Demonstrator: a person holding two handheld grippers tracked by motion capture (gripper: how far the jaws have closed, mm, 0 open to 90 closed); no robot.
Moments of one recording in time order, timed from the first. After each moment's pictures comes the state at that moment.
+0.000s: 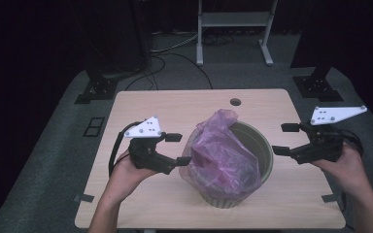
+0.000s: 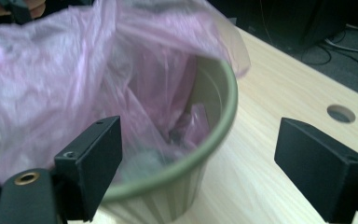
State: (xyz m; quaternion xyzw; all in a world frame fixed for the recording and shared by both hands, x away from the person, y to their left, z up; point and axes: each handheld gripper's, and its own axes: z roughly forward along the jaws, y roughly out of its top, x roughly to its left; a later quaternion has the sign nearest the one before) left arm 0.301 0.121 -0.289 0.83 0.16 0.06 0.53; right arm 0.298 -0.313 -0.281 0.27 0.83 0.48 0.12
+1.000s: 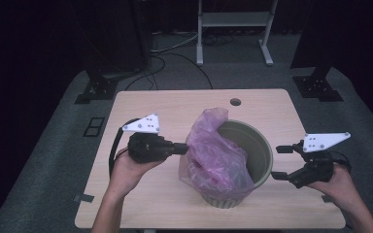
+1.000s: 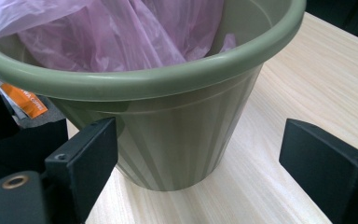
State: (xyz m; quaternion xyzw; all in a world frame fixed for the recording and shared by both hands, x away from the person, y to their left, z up) left arm 0.306 0.139 -0.289 0.83 0.16 0.02 0.53; right arm 0.287 -0.317 -0.347 0.22 0.85 0.47 0.08
